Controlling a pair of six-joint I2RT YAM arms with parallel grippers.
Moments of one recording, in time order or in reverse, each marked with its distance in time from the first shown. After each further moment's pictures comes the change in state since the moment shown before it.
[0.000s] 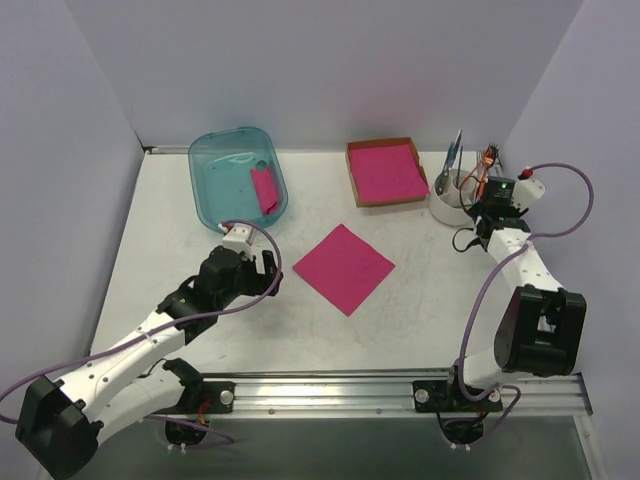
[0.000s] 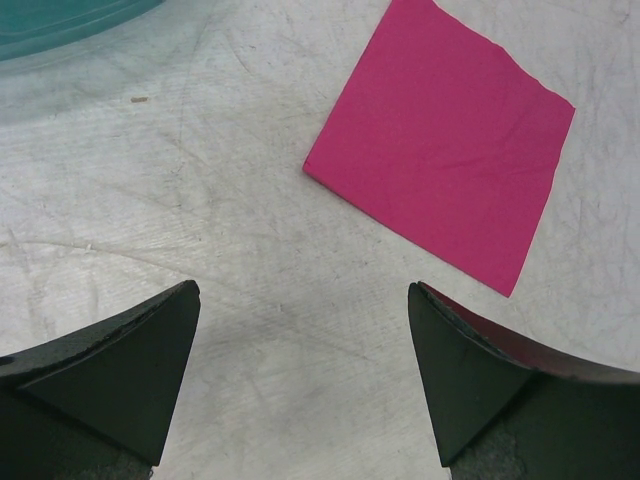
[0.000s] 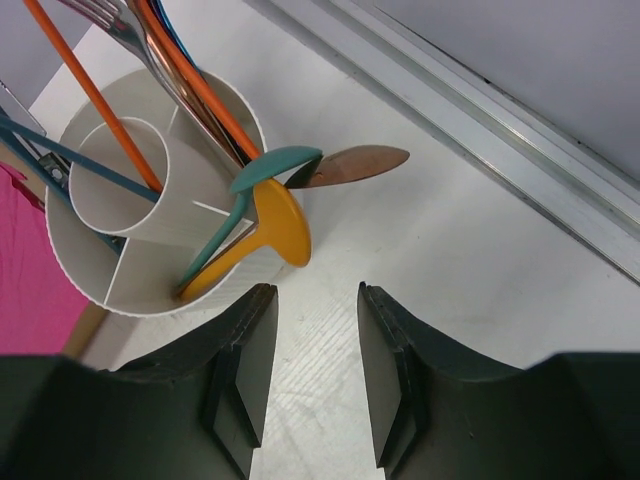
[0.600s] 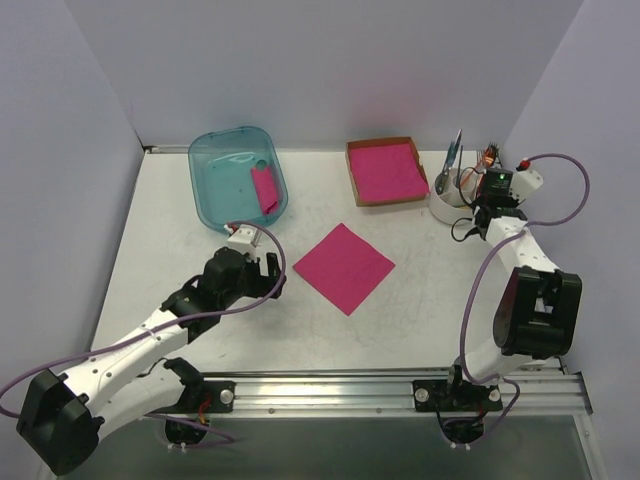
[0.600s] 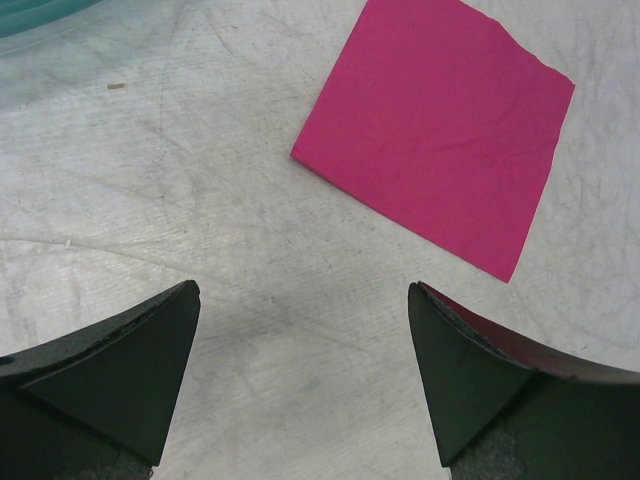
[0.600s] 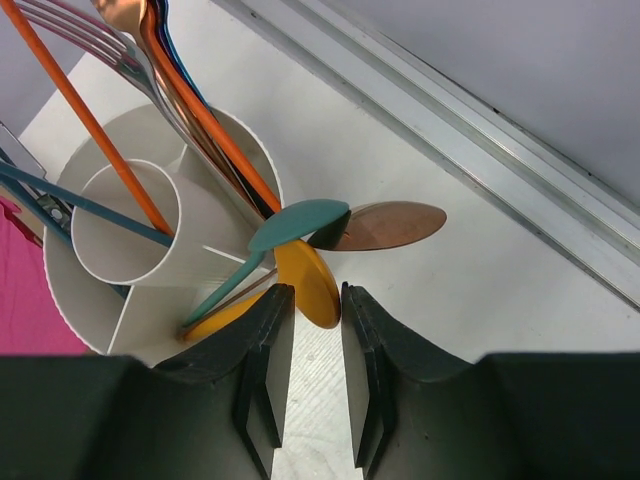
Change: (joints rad) left arm -0.019 0.024 -0.010 0.014 0.018 0.003; right arm -0.004 0.113 0.082 0.039 0.026 -0.023
